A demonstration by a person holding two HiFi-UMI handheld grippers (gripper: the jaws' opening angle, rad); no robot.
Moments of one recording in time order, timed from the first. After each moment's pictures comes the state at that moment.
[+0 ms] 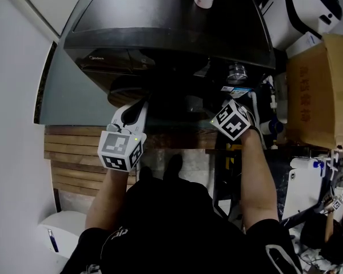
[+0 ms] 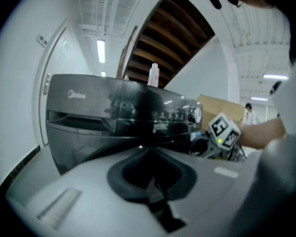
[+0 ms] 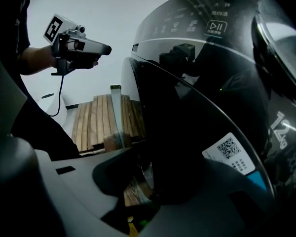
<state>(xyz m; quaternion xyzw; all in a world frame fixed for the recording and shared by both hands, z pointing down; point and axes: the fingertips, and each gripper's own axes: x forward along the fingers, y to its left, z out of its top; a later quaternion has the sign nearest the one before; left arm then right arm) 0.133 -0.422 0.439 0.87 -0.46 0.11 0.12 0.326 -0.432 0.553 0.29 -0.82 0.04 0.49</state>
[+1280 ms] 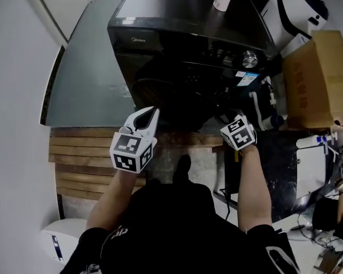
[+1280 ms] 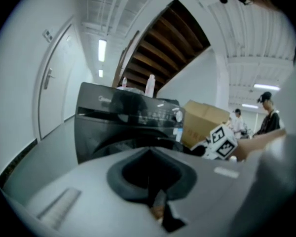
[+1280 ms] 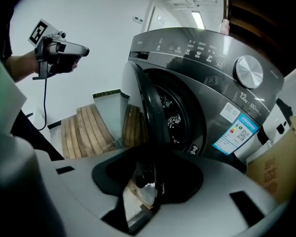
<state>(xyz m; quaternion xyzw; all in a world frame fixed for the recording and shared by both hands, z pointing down) 0.048 -0.321 0.433 0.89 -0.42 0.09 0.14 0.282 -0.324 0.557 0.43 -0.78 0.09 0.44</state>
